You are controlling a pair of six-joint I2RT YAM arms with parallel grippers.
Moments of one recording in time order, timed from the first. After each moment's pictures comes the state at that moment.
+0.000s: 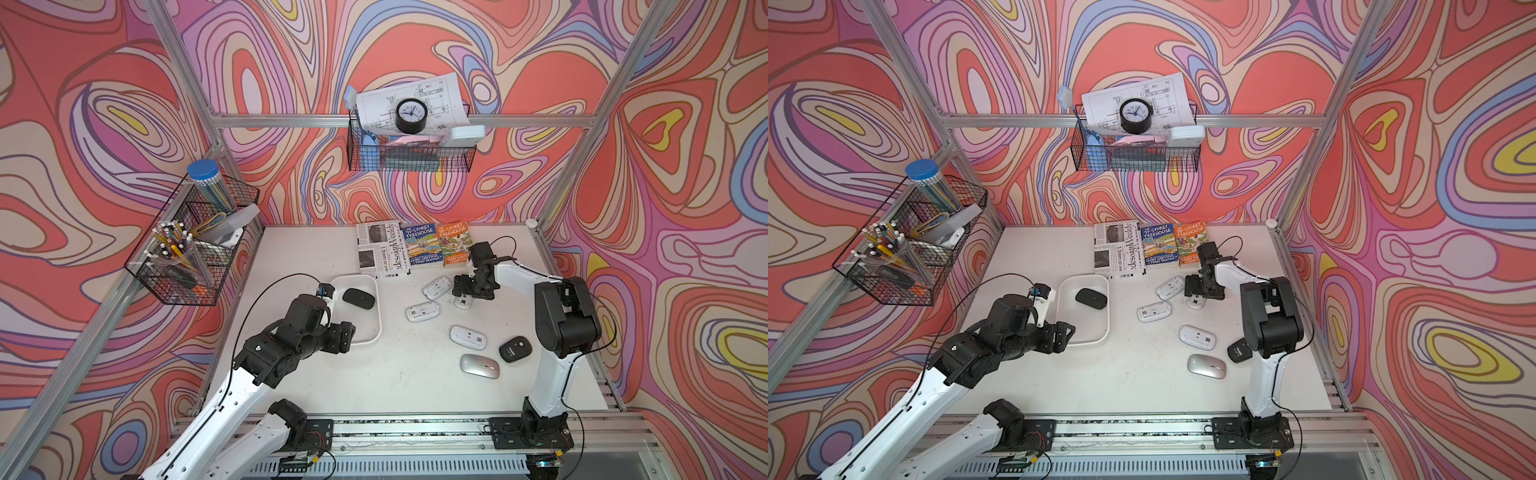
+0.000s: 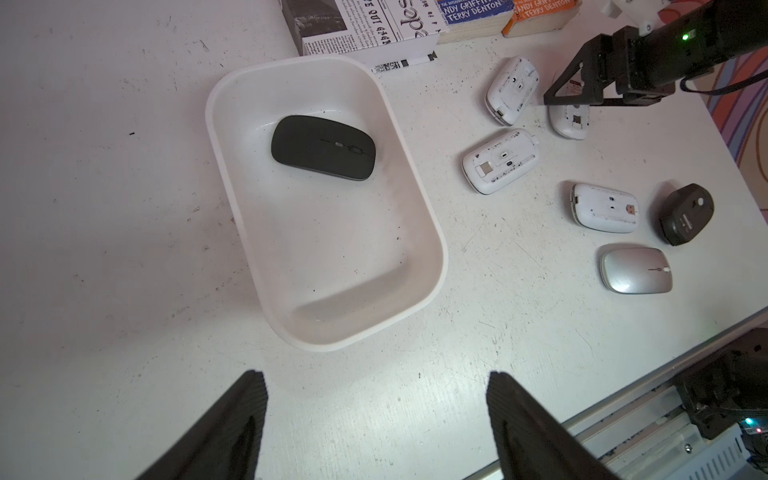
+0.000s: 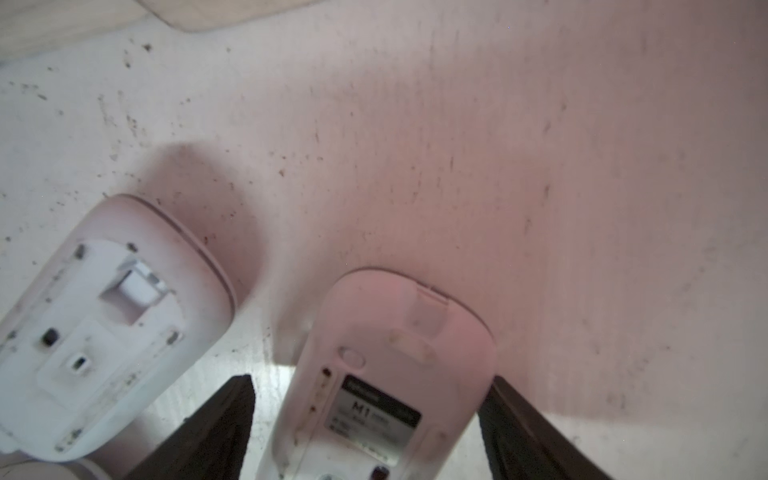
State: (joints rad) left arm -0.52 0.79 0.87 -0.90 0.00 -0.32; right arm 0.19 1.95 1.30 -0.61 -0.03 0.26
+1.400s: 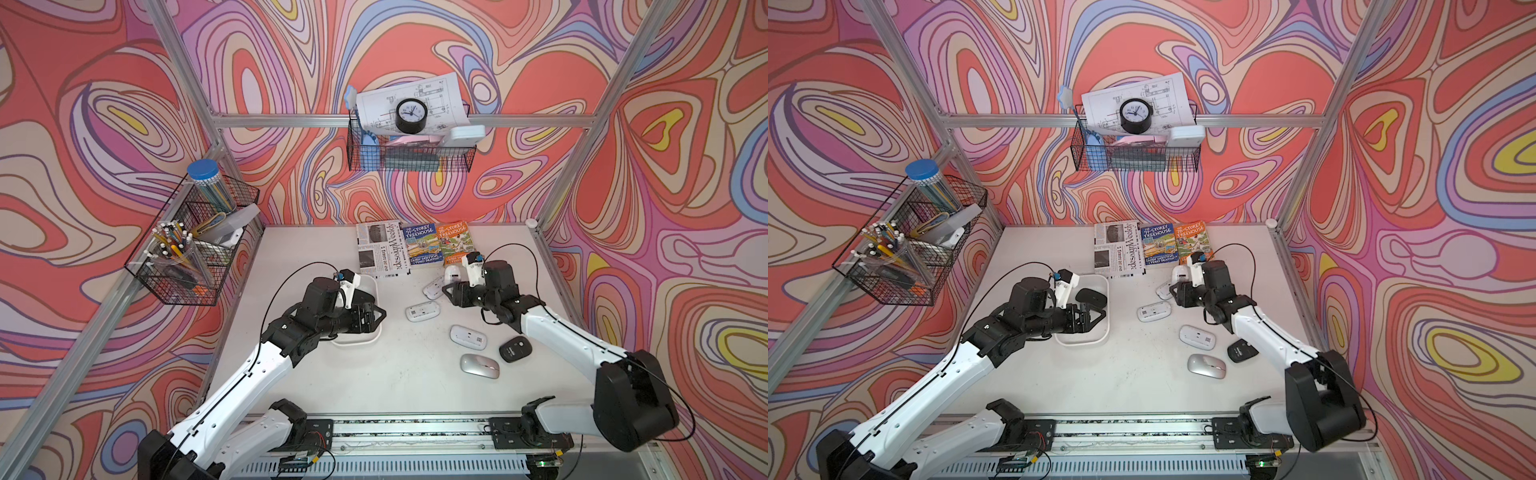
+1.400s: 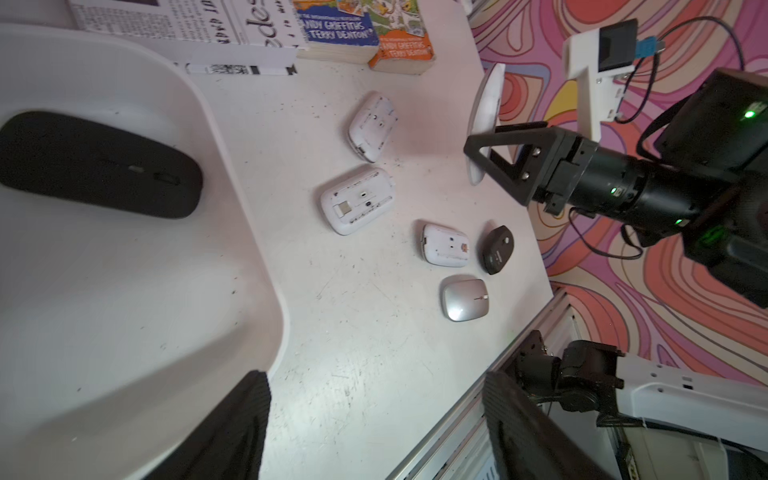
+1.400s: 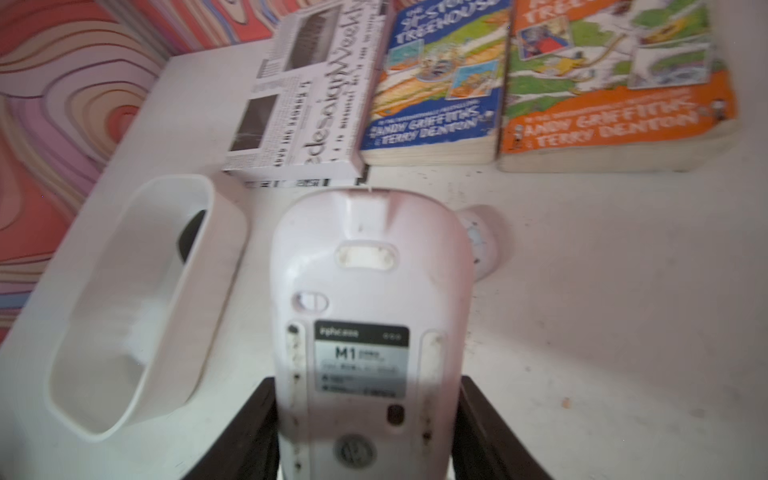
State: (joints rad) left arm -0.50 1.01 0.85 -0.47 0.42 -0.58; right arm 0.35 1.31 0.76 -0.05 -0.30 0.22
